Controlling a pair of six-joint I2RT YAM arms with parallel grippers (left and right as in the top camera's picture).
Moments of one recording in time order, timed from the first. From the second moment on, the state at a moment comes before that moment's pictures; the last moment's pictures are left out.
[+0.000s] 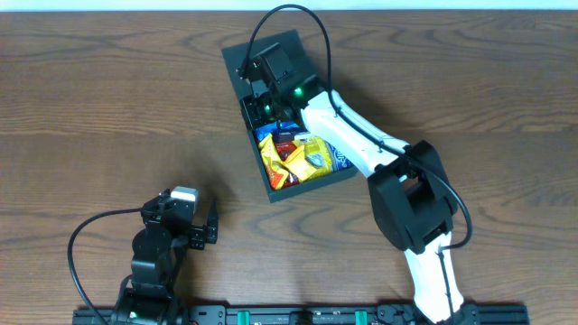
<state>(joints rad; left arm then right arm) -0.17 0.25 0.09 -0.29 -0.01 0.07 0.62 2.22 1.79 -0.55 -0.32 0.28</state>
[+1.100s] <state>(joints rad) -0.17 0.25 0.09 -0.29 -0.01 0.07 0.03 2.12 2.00 -0.99 -0.75 0.30</state>
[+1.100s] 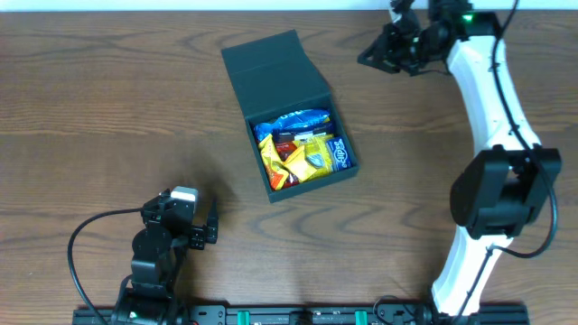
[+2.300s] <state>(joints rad) -0.17 0.25 0.09 -0.29 -0.01 0.07 0.01 2.53 2.00 -0.53 -1.16 0.22</state>
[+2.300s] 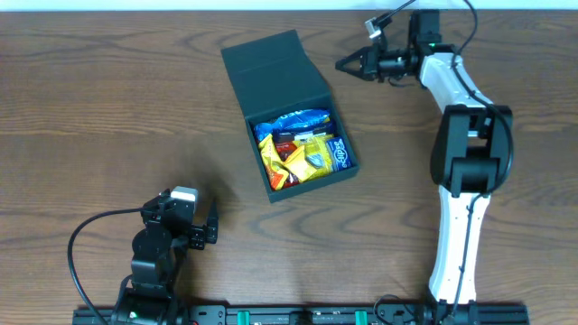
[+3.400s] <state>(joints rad) -0.17 0.25 0.09 -0.29 -0.01 0.07 0.10 2.60 2.00 -0.44 -1.11 0.31</state>
